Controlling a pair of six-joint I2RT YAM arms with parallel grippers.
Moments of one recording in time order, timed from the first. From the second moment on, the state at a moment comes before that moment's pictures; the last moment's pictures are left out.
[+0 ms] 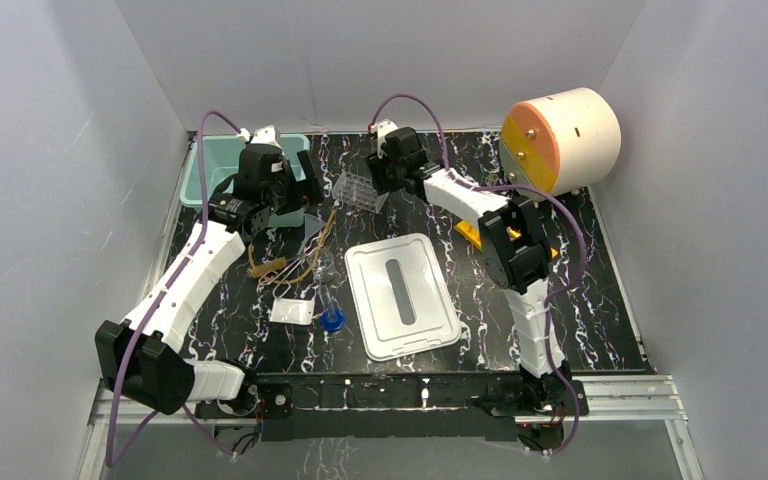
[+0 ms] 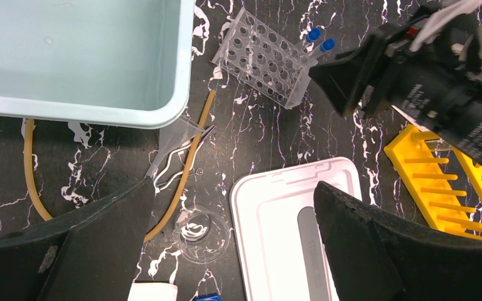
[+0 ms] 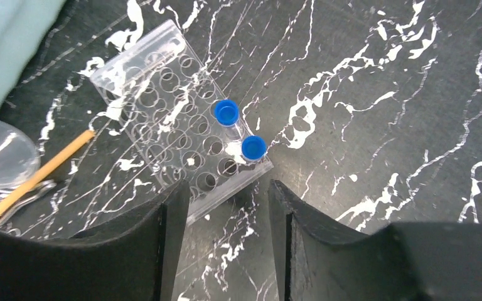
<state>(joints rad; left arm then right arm) -0.36 1.31 1.25 -0.55 -0.15 -0.49 0.60 2.22 1.81 -0.22 -0.03 0.02</state>
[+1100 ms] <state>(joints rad) -0.36 1.37 0.99 -0.59 0.01 -0.68 0.67 1.66 1.38 -0.44 -0.20 0.59</state>
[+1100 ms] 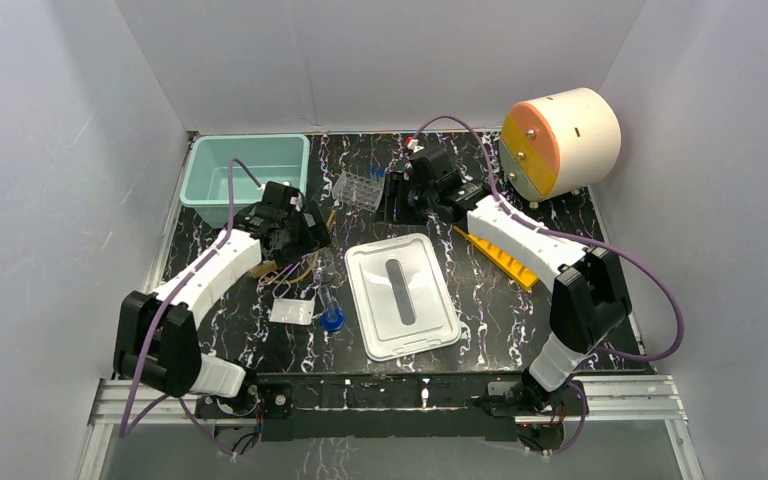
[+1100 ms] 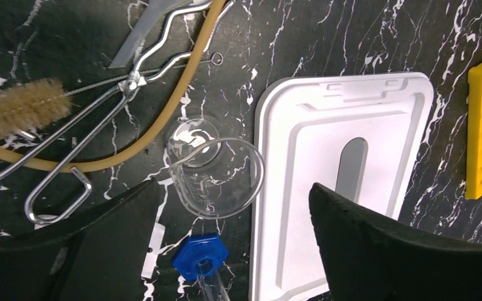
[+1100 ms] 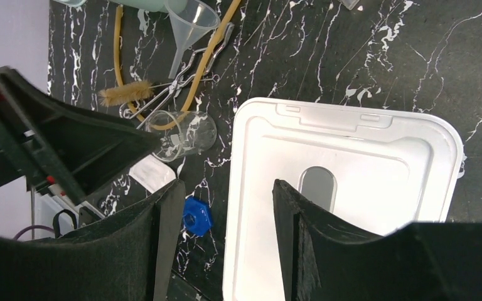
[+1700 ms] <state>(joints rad) -0.47 1.56 1.01 -0.60 -0.08 -0.64 0.68 1.63 1.31 -0.42 -0.17 0.64</state>
